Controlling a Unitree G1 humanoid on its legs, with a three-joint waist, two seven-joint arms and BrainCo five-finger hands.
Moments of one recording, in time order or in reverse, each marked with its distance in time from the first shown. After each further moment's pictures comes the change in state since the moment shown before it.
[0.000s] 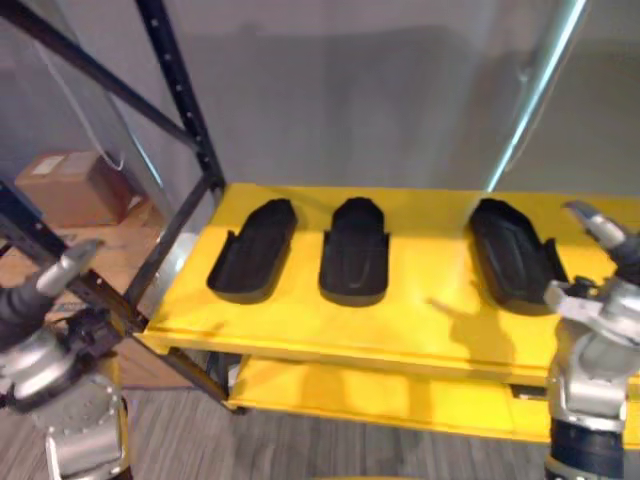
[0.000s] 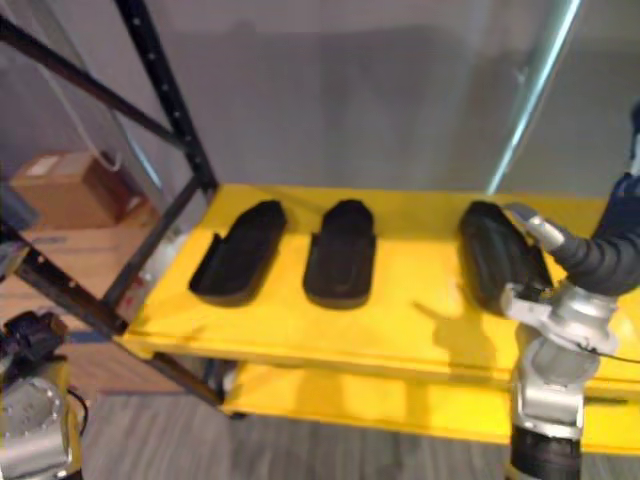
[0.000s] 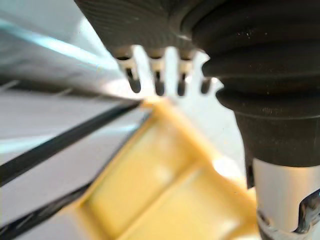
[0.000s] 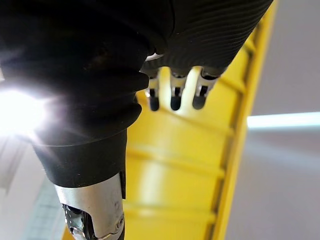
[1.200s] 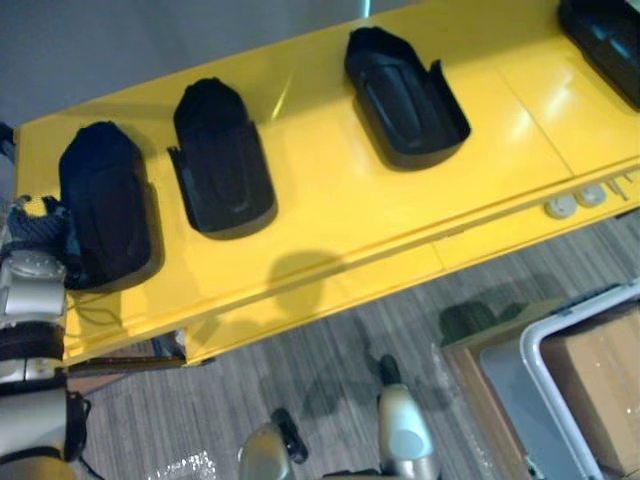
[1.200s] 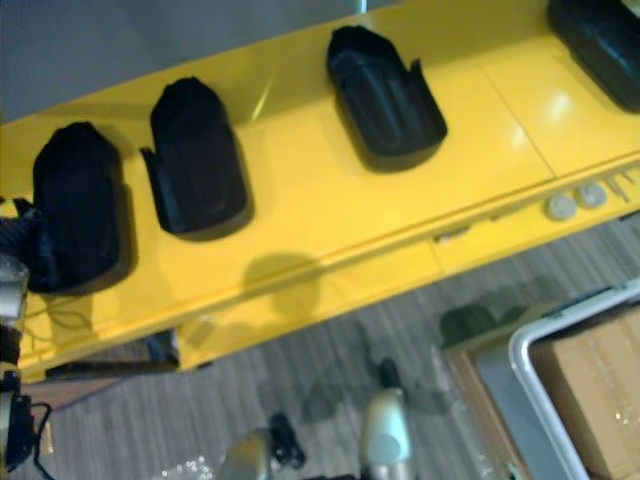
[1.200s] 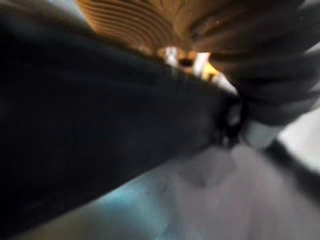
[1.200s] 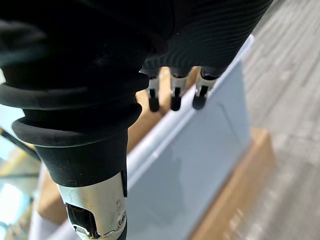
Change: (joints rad) left arm -0.699 0.604 -0.295 1.298 -0.201 1.004 -0.336; right arm 0.499 0.315 -0.225 0.962 0.078 0.233 -0.381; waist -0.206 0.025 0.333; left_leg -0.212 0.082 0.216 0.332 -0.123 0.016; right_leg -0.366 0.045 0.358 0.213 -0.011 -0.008
